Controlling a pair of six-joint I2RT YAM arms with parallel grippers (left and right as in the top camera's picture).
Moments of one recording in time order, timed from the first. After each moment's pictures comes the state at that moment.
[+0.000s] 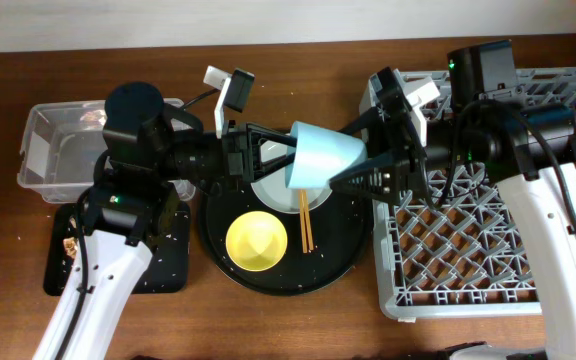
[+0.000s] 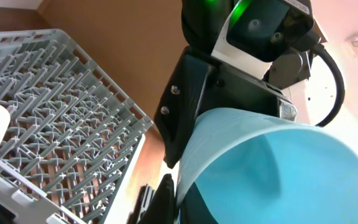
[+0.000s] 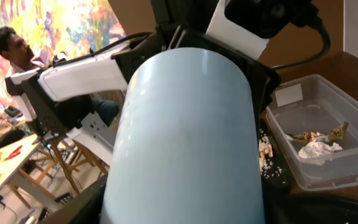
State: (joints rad) left arm -0.28 1.30 1.23 -0.04 1.24 -0.73; right arm 0.18 1.50 1.73 -1.25 -1.44 -0.61
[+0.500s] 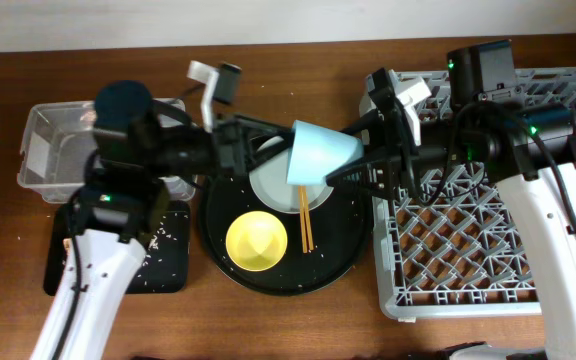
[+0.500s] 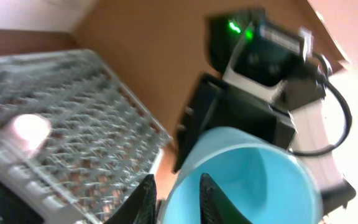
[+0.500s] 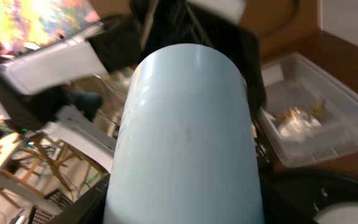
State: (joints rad) left arm -0.20 1.30 1.23 -0.06 1.19 -0.71; right arm 0.18 1.50 1.73 -1.24 -1.30 -0.56
